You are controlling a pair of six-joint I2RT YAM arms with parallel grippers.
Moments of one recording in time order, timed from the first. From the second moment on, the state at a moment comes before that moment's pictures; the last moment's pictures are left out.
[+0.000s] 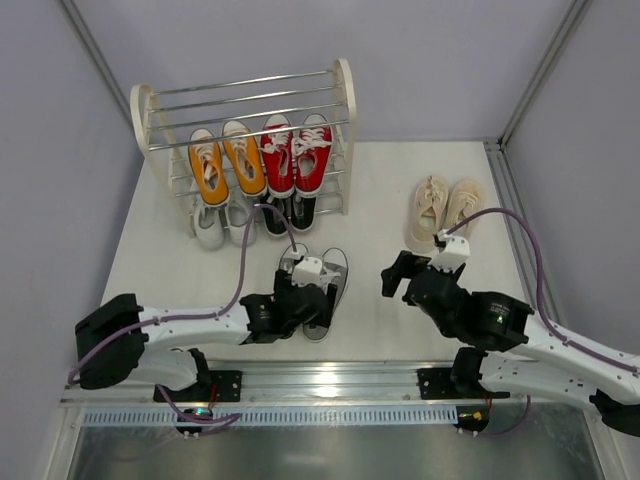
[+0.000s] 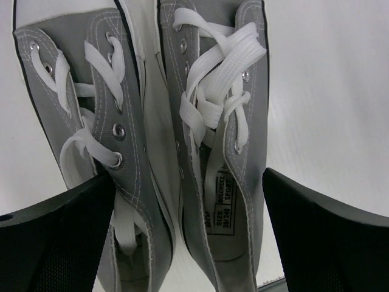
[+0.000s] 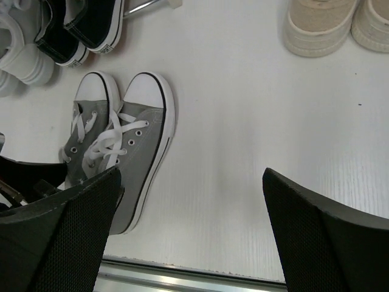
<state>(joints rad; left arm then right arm) -1.19 1.29 0.67 -0.19 -0.57 -0.66 1.11 0.73 0.81 -0.79 0.76 0.95</state>
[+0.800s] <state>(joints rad) -1.20 1.52 0.66 -0.03 -0.72 -0.68 1.11 0.66 0.74 -0.88 0.77 1.01</state>
